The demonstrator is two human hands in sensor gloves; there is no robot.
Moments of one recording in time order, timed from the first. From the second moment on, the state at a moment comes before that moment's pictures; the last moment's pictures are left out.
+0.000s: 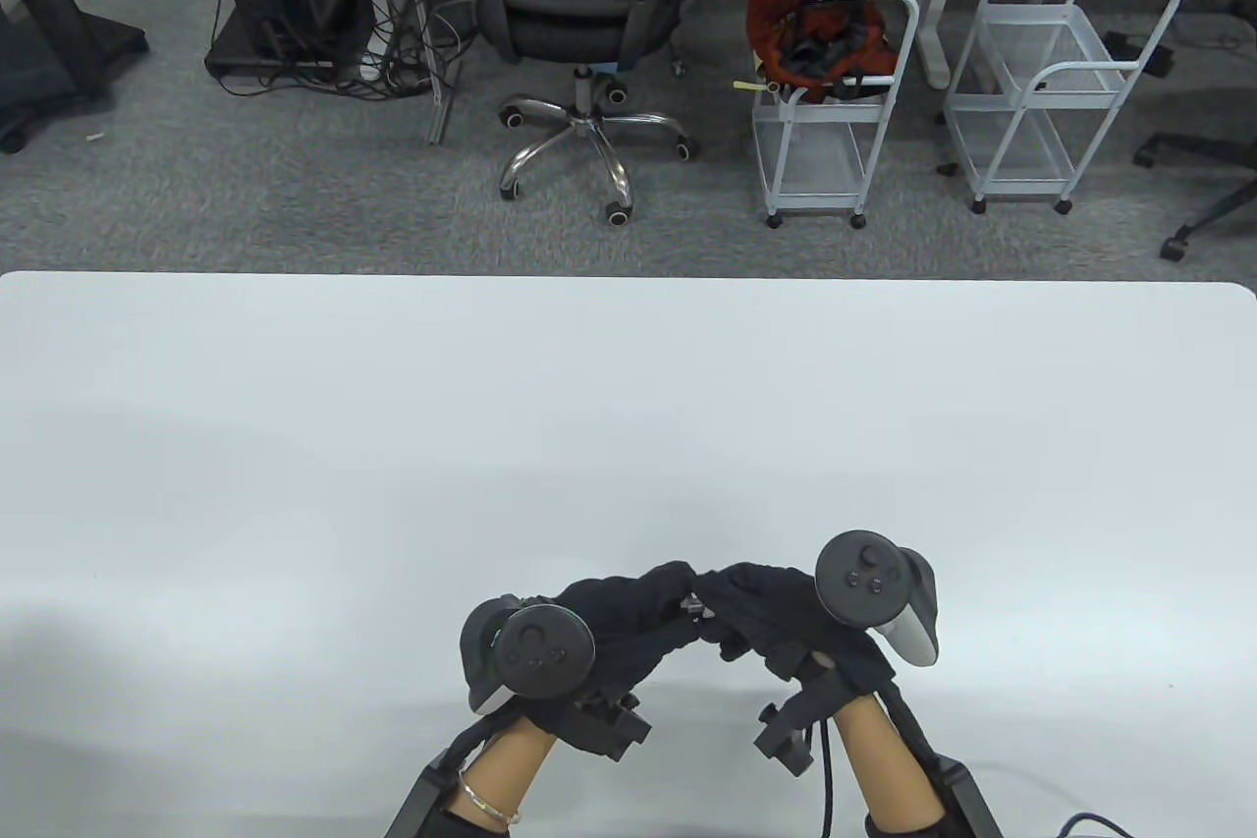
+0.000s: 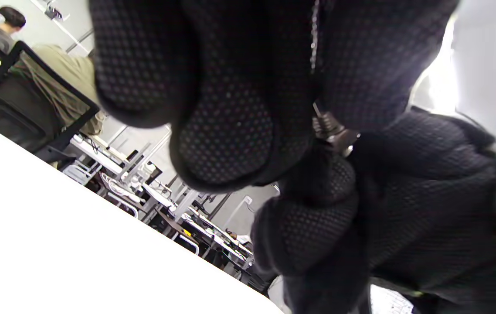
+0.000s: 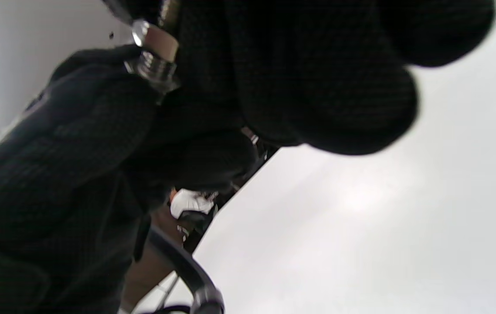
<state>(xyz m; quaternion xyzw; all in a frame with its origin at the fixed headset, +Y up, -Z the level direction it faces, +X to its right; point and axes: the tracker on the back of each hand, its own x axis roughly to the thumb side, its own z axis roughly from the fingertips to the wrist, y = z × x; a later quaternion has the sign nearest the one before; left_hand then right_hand) -0.087 -0.691 -0.260 0.13 -0.28 0.39 0.87 0.136 -0.695 -0.282 0.20 0.05 0.85 0.48</state>
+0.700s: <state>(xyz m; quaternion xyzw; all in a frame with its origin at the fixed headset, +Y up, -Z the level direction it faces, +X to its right) -0.087 -0.693 -0.262 0.13 -0.27 0.40 0.87 0.137 -0.693 -0.282 0.20 0.05 0.85 0.48</state>
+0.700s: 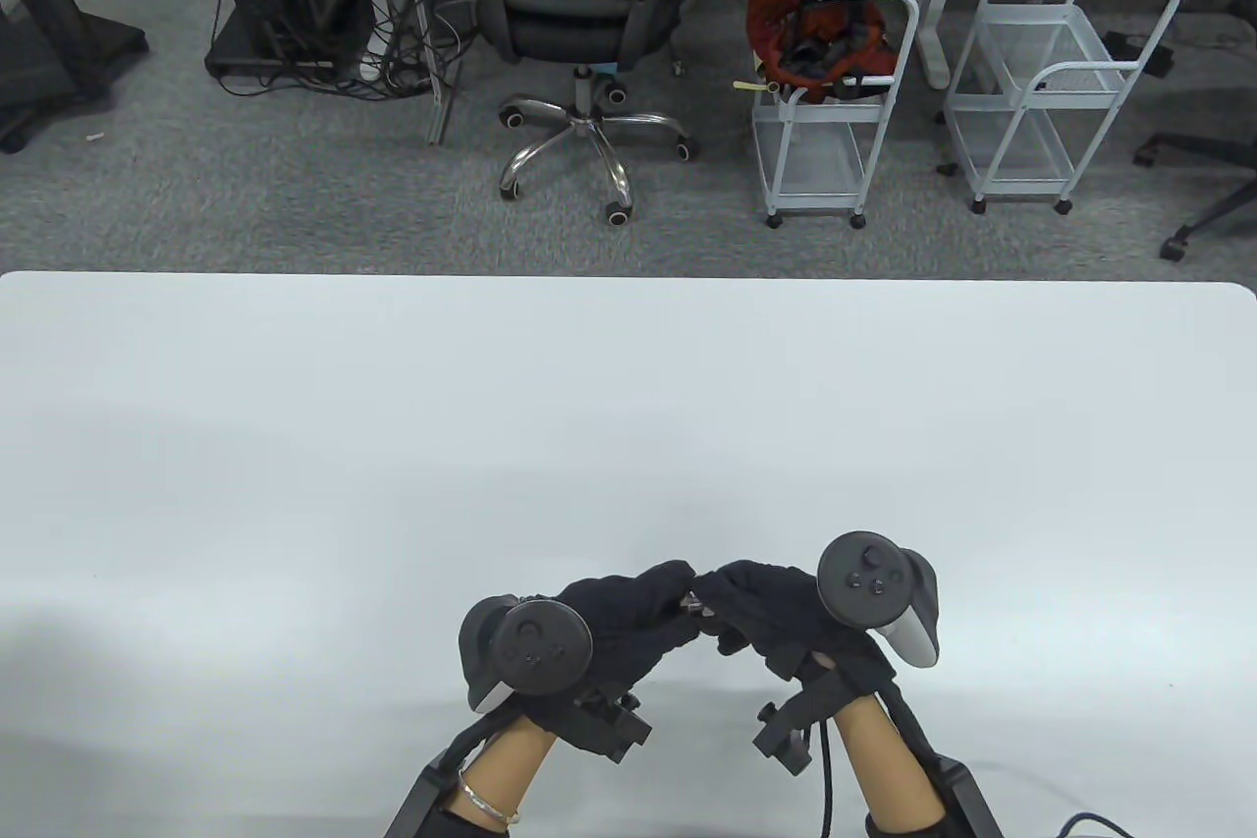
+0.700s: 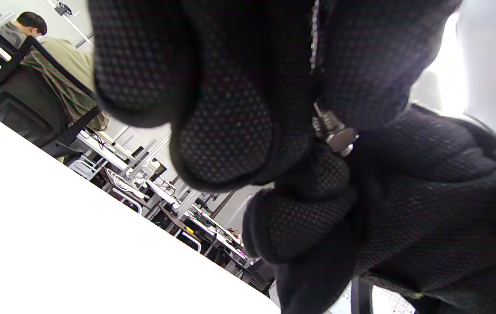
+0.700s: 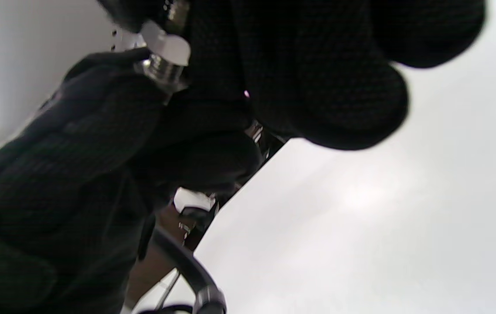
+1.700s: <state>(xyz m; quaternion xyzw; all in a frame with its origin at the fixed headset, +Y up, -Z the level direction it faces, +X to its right) -0.087 -0.692 -0.262 0.12 -0.28 0.39 0.87 0.135 -0.693 -0.280 0.19 0.02 0.87 0.46</state>
